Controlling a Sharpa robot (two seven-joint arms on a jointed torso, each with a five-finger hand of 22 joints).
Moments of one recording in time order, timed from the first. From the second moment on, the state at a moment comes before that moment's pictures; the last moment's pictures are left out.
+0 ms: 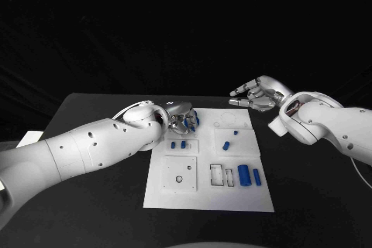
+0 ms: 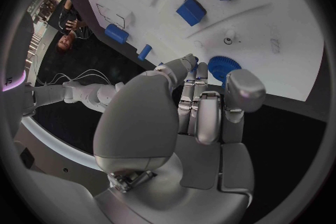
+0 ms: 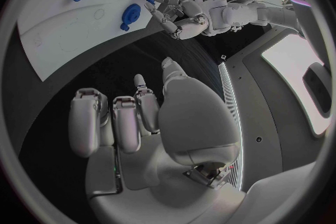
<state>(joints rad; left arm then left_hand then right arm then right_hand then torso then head) 1.22 -0.51 -0.01 1.28 -1.47 -0.13 -0.07 1.43 -0.15 0.55 -0.01 0.11 1.12 0.13 0.12 0.12 1.21 0.06 0.16 0.07 1.47 -0.03 1.41 1.21 0.12 1.46 0.07 1.07 1.05 1.23 -0.95 0.05 1.49 -0.93 -0.32 0.08 1.31 -0.08 0.00 0.24 0.28 0.97 0.15 0.07 0.07 1.44 0.06 1.29 1.31 1.47 -0.02 1.49 1.31 0.06 1.45 0.08 1.39 1.22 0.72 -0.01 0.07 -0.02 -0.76</state>
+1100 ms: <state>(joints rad) 1.22 -0.59 0.00 1.29 -1.40 -0.11 -0.11 1.40 -0.16 0.55 -0.02 0.11 1.13 0.13 0.11 0.12 1.22 0.06 0.15 0.07 1.47 -0.03 1.41 1.20 0.12 1.46 0.07 1.06 1.05 1.23 -0.96 0.05 1.49 -0.93 -0.32 0.08 1.31 -0.08 0.00 0.24 0.28 0.97 0.15 0.07 0.07 1.44 0.06 1.29 1.31 1.47 -0.02 1.49 1.31 0.06 1.45 0.08 1.39 1.22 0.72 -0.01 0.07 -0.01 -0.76</state>
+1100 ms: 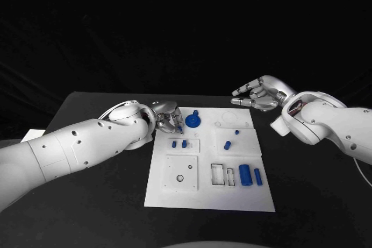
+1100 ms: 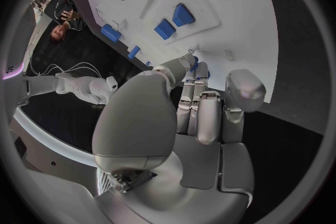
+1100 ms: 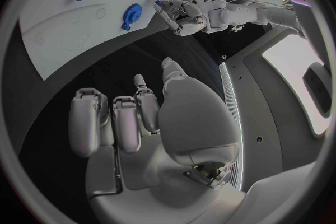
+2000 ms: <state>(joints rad) 1.21 -0.57 0.00 1.28 -1.41 -0.07 -0.12 1.40 -0.16 0.55 -0.02 0.11 1.13 0.12 0.11 0.12 1.23 0.06 0.15 0.07 1.47 -0.03 1.42 1.20 0.12 1.46 0.07 1.06 1.06 1.23 -0.96 0.05 1.49 -0.93 -0.32 0.08 1.31 -0.08 0.00 0.24 0.28 0.97 0.15 0.07 0.07 1.44 0.06 1.29 1.31 1.47 -0.02 1.49 1.31 0.06 1.45 0.08 1.39 1.22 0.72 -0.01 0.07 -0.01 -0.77</state>
